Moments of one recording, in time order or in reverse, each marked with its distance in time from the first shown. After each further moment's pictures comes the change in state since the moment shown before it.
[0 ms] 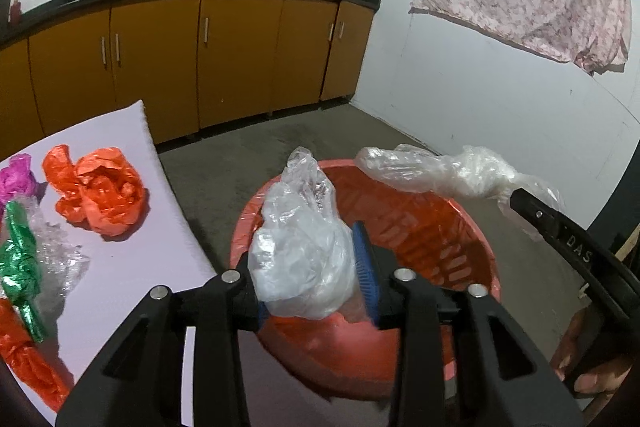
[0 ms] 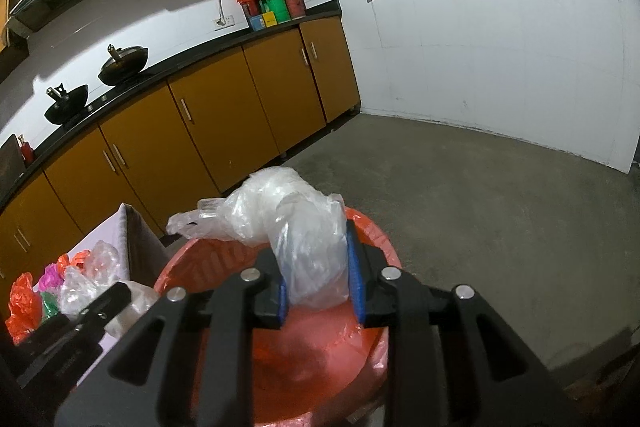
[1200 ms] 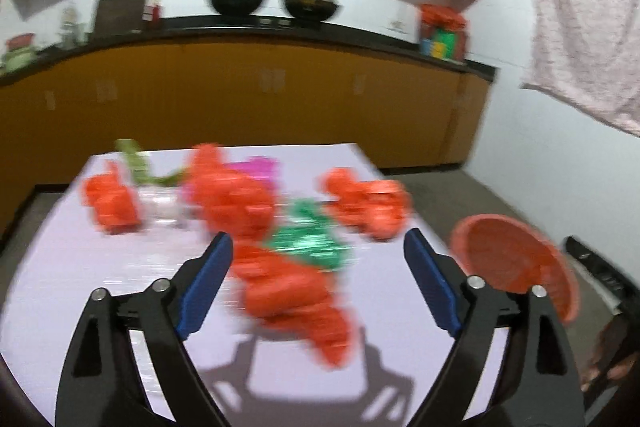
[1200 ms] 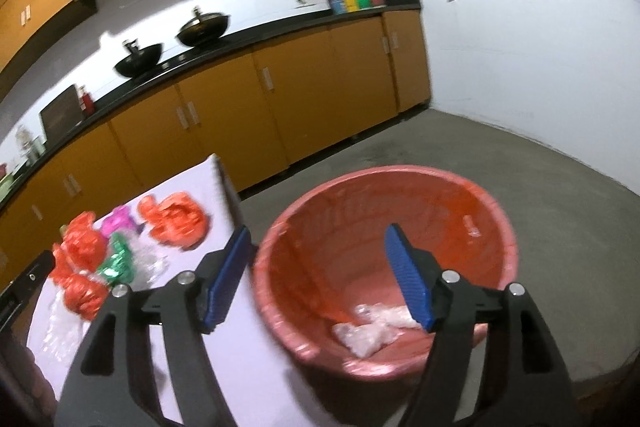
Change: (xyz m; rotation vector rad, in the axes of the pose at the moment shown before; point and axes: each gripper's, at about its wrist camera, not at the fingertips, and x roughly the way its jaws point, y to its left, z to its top) left arm -0.164 0.144 -0.047 -0.192 -0.205 0.443; right arm -0.048 0.101 -0.037 -0.162 0.067 0.222
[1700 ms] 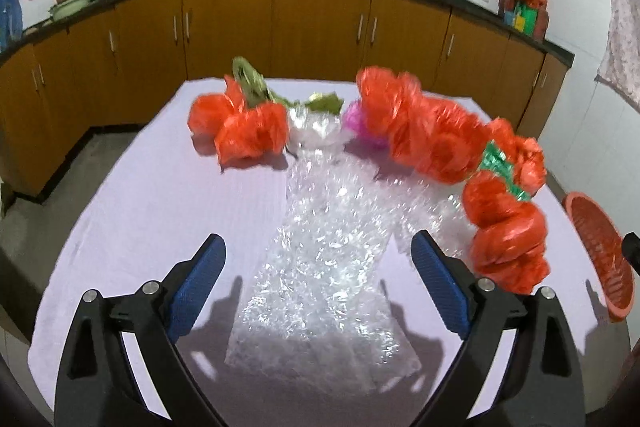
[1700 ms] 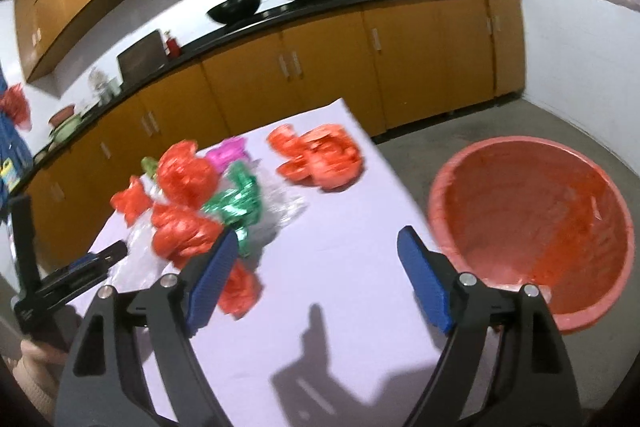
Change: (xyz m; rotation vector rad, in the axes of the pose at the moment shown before) left arm 0.031 0.114 -0.032 -0.100 0.195 0.165; right arm 0.009 0.122 -0.043 -0.153 0.126 0.275
